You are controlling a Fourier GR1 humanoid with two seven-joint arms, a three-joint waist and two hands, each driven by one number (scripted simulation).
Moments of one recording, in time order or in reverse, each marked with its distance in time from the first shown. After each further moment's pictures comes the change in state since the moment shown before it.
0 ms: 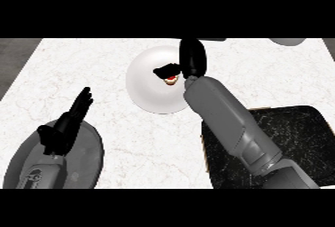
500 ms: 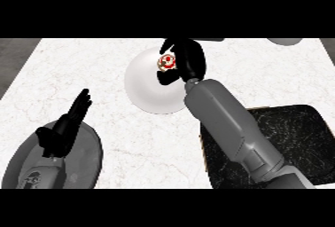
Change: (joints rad) left arm 0.017 0.003 -0.002 -0.009 0.008 0.009 0.004; right arm 0.058 -0.001 -0.002 -0.126 0.263 0.146 0.067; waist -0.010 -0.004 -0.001
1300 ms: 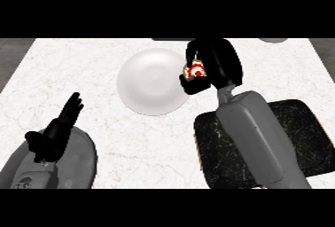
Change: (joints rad) left arm 0.034 0.029 0.025 0.007 0.030 0.012 -0.017; right arm 0.279 -0.068 -0.139 -0.604 0.320 0.454 0.019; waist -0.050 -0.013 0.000
